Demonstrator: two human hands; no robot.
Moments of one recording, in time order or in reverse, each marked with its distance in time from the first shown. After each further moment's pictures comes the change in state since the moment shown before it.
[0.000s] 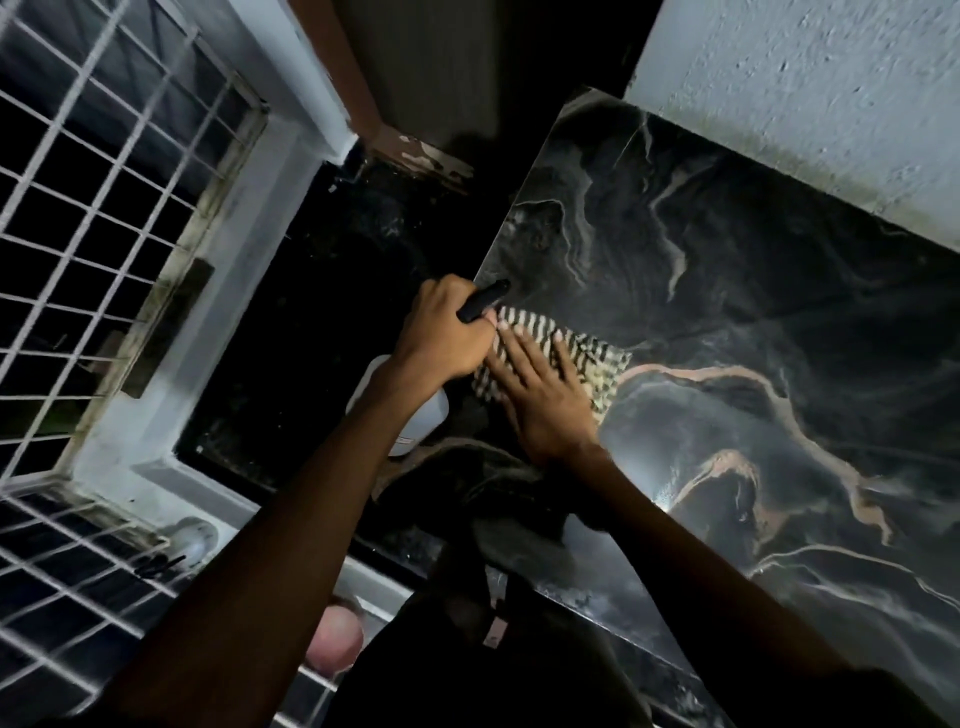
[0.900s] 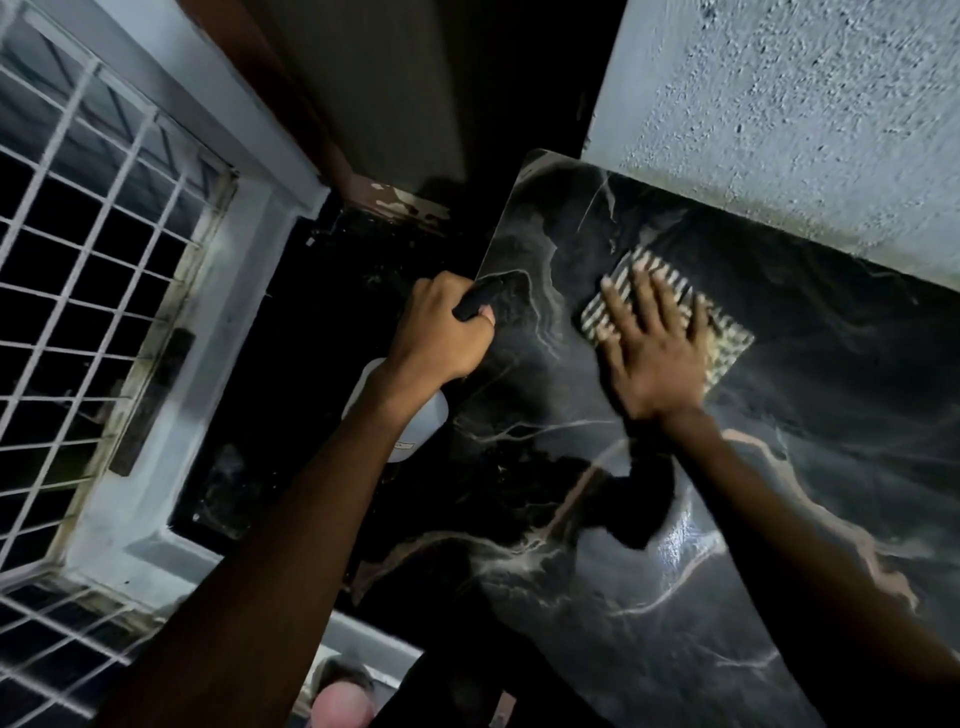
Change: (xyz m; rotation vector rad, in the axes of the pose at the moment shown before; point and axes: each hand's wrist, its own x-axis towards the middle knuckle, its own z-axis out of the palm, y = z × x) left_hand 0.094 0.048 -0.003 -0.016 0.015 0.076; right_hand 0.062 0.160 -0.056 -0.048 0.038 0.429
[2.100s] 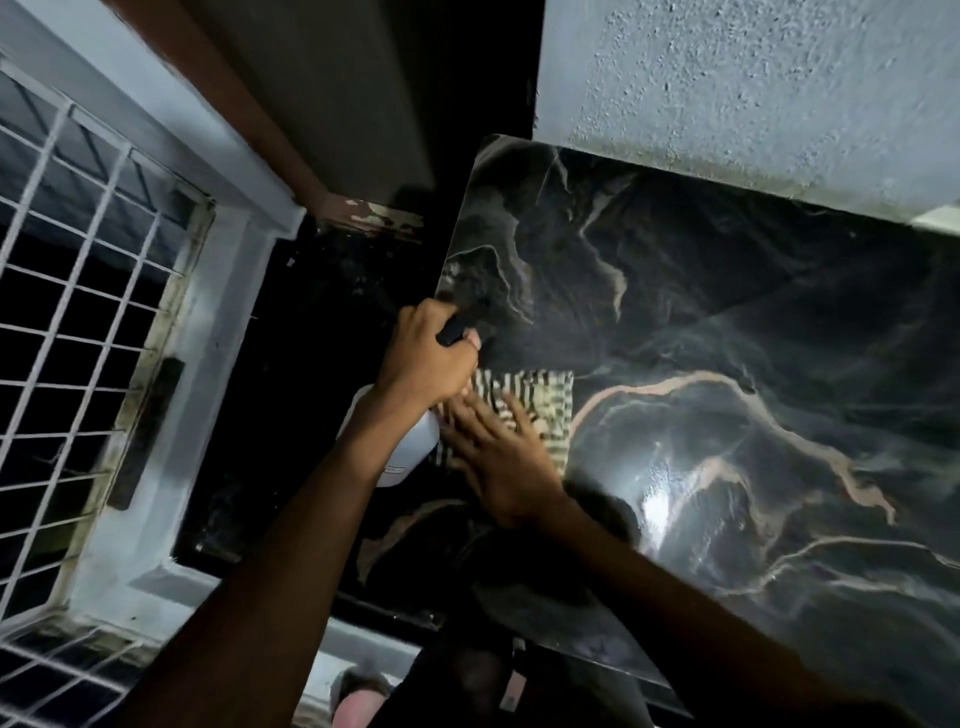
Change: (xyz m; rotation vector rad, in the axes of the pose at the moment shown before) left_hand -0.058 -0.006 0.016 0.007 -0.052 0.014; right_hand -0.134 -0.137 0.052 0.112 -0.060 -0.459
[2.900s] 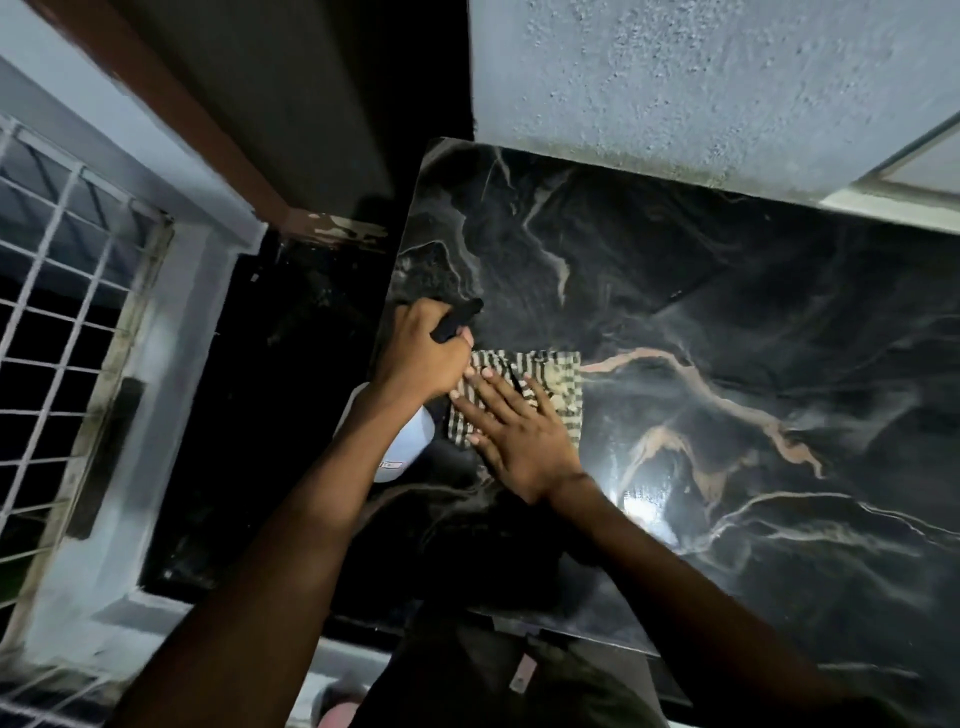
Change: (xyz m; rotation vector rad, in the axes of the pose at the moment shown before) left_hand -0.020 0.028 0.033 -0.022 -0.020 0.036; right_hand -0.050 0.048 -0.021 -0.026 0.016 0.173
